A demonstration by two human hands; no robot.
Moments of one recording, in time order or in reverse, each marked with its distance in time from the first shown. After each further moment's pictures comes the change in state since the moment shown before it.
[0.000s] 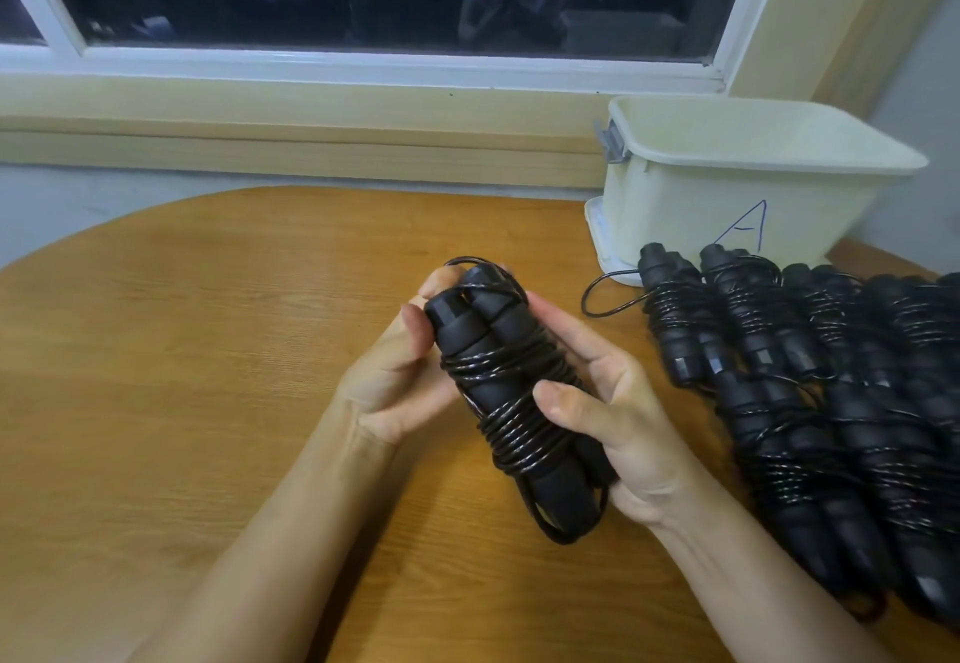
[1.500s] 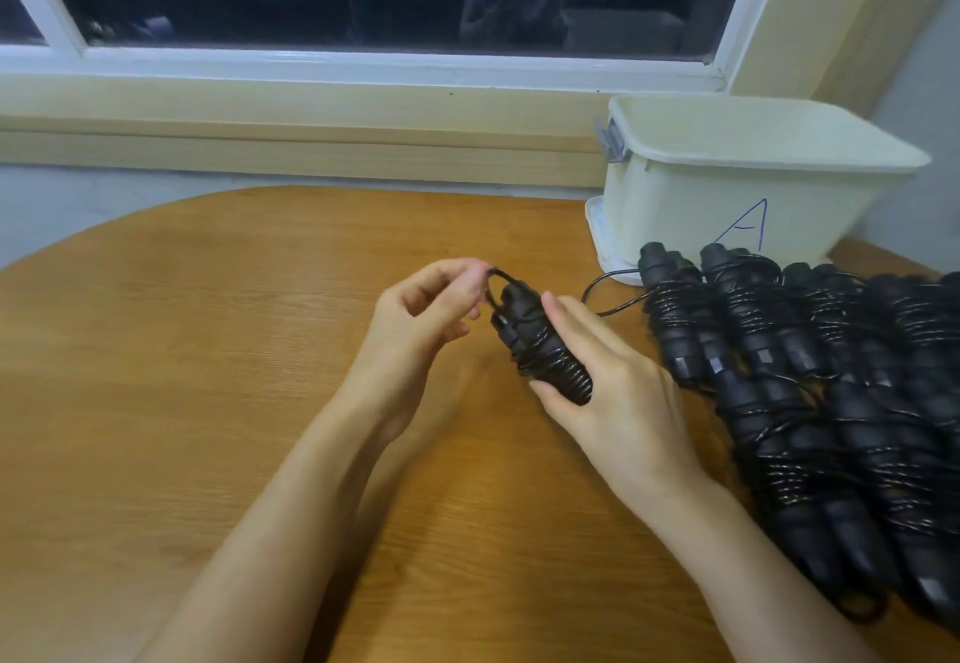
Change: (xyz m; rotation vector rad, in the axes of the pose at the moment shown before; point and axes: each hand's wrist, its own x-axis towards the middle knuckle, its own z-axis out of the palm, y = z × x) left_hand 0.001 -0.001 0.008 0.881 0.425 0.209; right_hand 0.004 0.013 -0.014 -1.368 0.342 -0.301
